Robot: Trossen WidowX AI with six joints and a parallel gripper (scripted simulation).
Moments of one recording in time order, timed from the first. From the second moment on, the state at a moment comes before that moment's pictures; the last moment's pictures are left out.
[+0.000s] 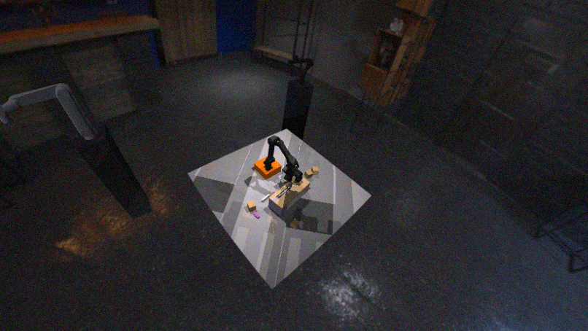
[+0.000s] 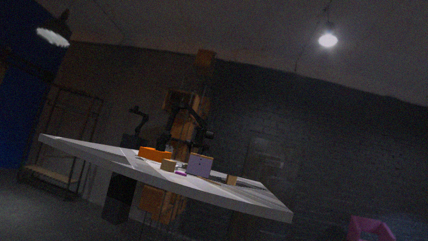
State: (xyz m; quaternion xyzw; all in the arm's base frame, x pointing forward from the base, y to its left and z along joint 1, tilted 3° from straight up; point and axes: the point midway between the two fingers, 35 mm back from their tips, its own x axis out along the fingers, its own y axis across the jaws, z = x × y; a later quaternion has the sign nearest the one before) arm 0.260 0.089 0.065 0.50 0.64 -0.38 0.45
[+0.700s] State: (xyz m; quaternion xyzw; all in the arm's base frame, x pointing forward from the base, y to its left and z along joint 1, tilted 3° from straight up) arm 0.247 0.107 0.101 0.30 0.71 -0.12 0.63
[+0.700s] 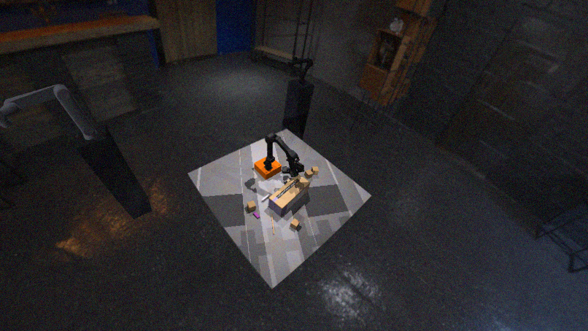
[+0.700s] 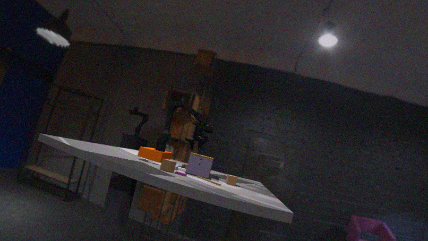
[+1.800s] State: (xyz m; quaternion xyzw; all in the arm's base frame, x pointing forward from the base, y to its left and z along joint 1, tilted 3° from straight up) arm 0.226 0.108 0.103 -0.43 0.47 0.45 0.62
